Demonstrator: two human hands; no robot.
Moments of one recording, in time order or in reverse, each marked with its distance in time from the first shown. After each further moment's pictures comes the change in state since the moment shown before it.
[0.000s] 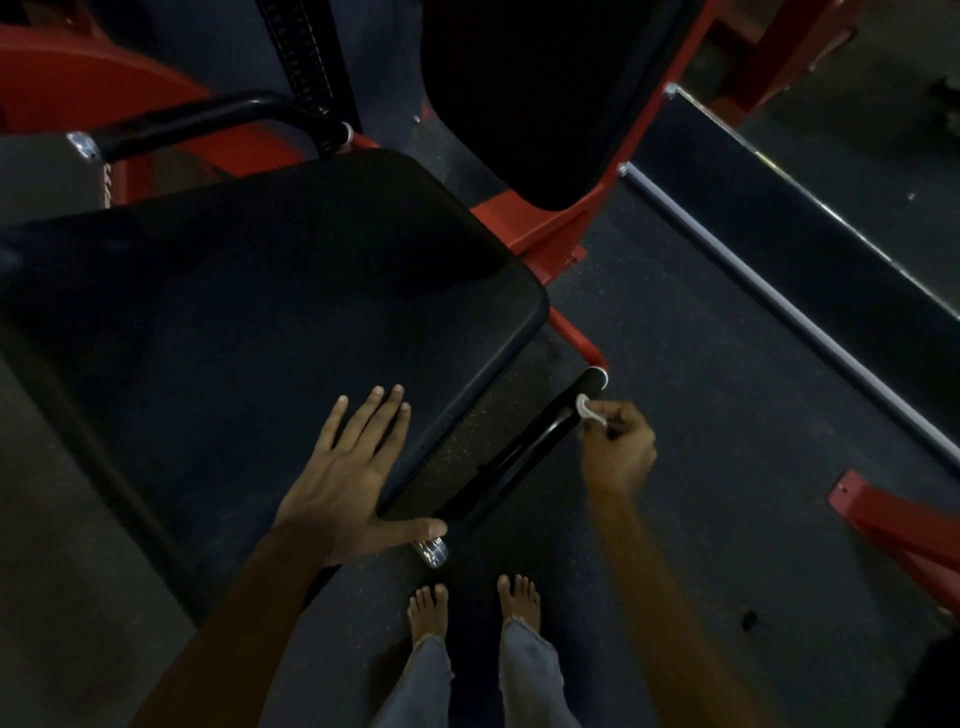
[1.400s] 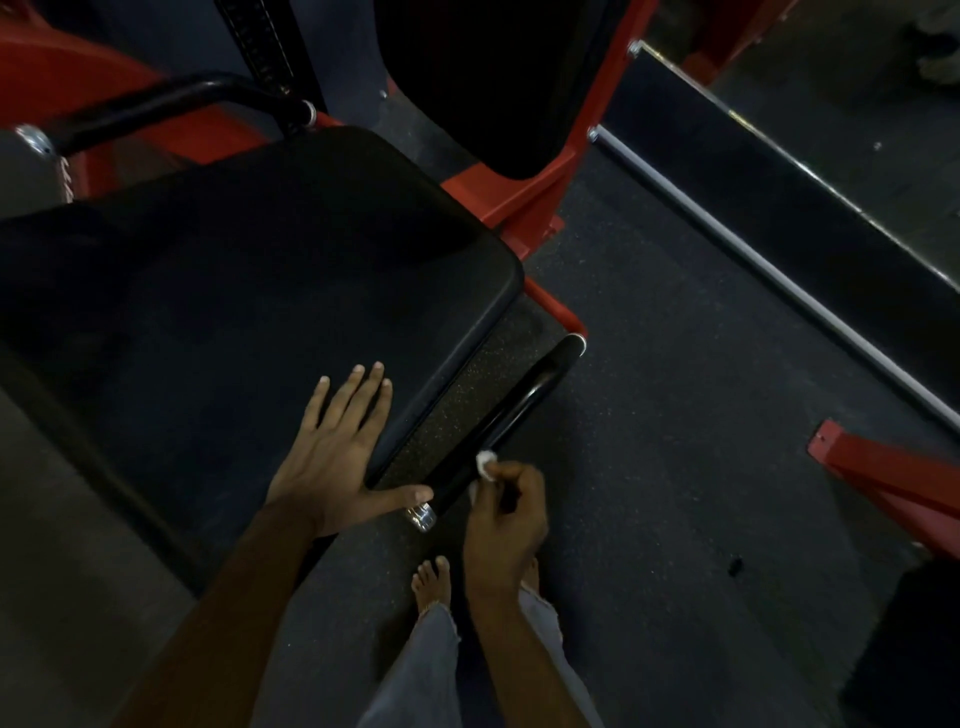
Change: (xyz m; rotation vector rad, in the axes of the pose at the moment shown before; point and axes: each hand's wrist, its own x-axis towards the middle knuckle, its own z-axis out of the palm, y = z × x) left_hand 0.000 0.002 -0.001 0.008 -0.029 -0.013; right_hand -0.147 0.009 0.008 0.257 -0.026 -0.056
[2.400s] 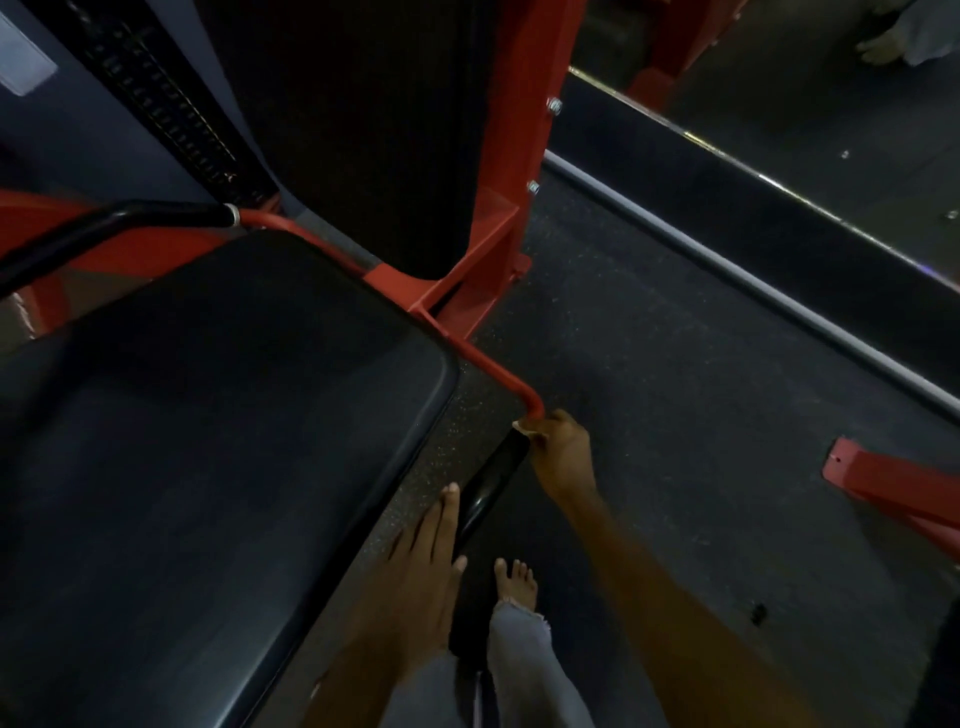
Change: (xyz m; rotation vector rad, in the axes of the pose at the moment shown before) left_hand 0.096 0.138 -0.029 -0.293 -0.238 -0.158; right_hand 0.274 0.031 -0.018 -0.617 -0.501 -0.056
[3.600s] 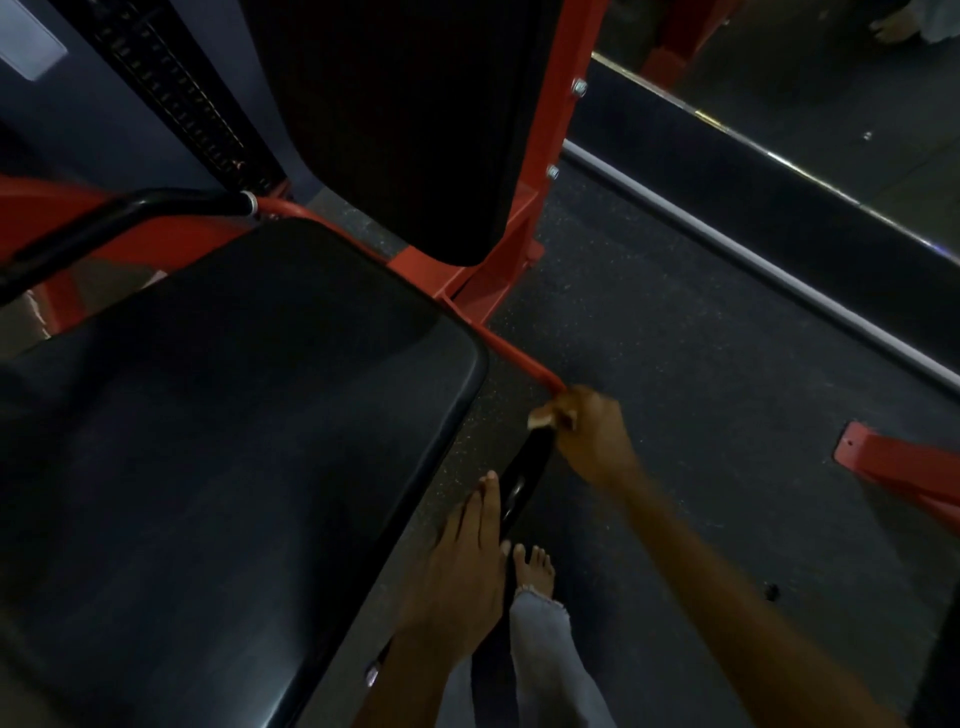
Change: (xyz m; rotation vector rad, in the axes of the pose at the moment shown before) left_hand -0.001 -0.010 0.007 -0.064 0.013 0.049; right_hand -0.022 -0.063 -0.036 -0.036 -0.143 -0.131
